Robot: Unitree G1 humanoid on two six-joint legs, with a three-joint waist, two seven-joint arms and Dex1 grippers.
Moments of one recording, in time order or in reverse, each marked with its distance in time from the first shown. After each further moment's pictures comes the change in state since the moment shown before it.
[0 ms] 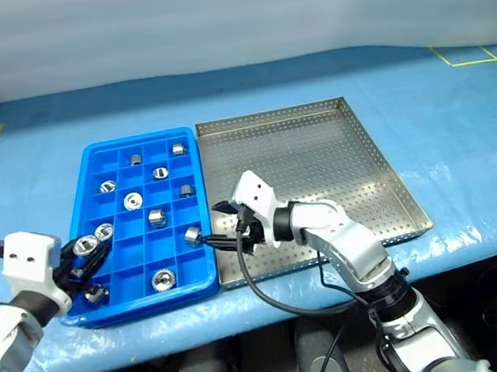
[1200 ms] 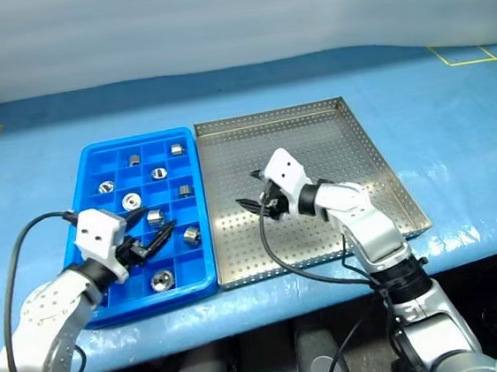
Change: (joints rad) left arm -0.168 0.022 -0.355 0.176 0.052 -0.295 -0.035; right arm -0.037 -0.105 -0.117 0.168 -0.109 -0.182 -0.052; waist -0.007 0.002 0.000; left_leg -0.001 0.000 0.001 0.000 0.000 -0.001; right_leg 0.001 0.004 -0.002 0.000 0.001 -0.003
